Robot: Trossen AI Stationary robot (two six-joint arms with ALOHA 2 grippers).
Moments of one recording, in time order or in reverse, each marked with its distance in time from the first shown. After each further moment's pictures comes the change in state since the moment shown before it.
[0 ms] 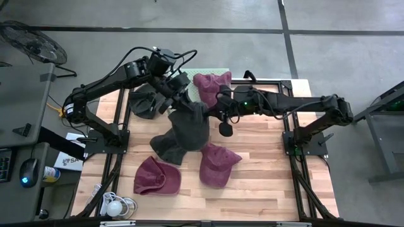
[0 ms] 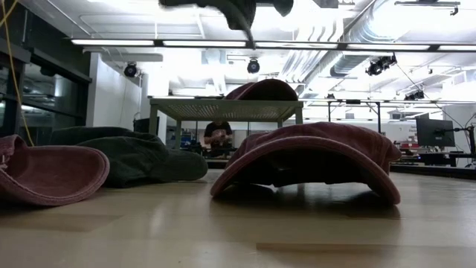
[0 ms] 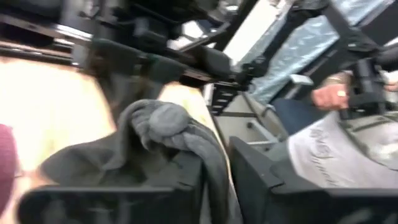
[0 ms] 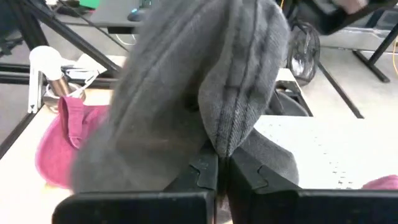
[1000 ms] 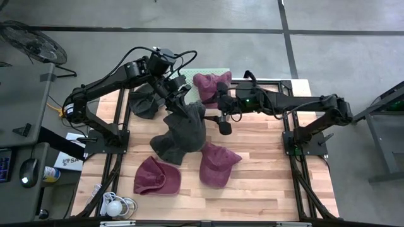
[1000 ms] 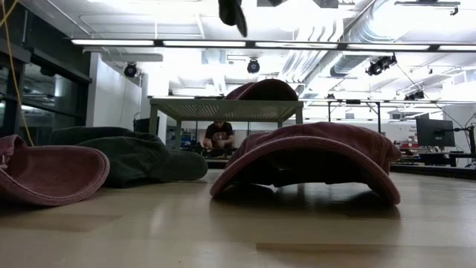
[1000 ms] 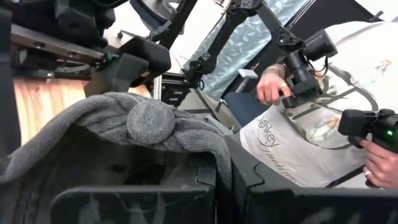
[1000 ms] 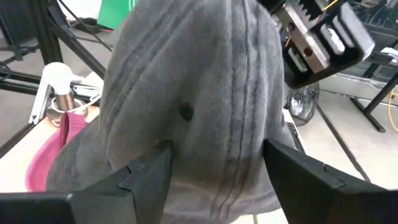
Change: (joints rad) left arm 0.000 0.000 0.000 0.008 0.235 0.003; right arm -0.023 0.004 0.001 0.128 -0.068 -0.125
